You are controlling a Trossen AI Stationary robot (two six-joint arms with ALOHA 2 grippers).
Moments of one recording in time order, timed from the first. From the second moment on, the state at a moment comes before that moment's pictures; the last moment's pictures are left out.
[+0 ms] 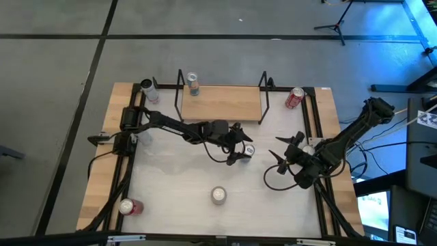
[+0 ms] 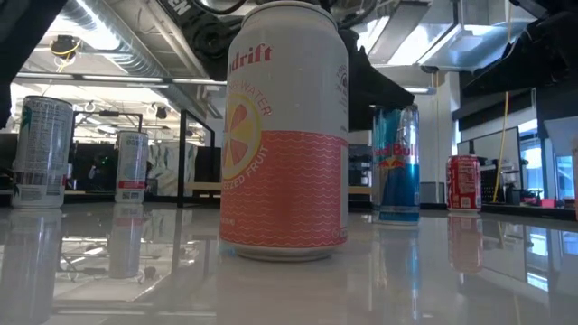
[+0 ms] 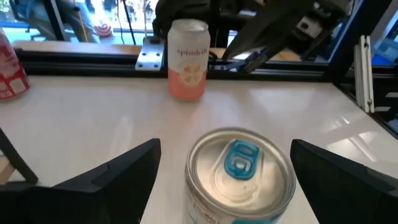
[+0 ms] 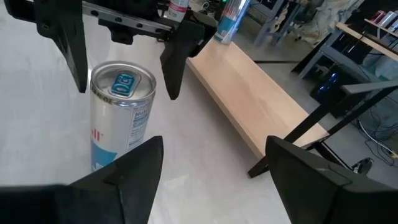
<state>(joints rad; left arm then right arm) 0.06 2.02 1.20 0.53 0.19 -0.05 0.73 1.02 0.57 -0.63 1.12 0.71</state>
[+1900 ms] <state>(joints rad) 0.29 1.48 1.14 -0.30 -0.44 -0.02 0.73 1.02 0.57 -0.63 1.12 0.71</state>
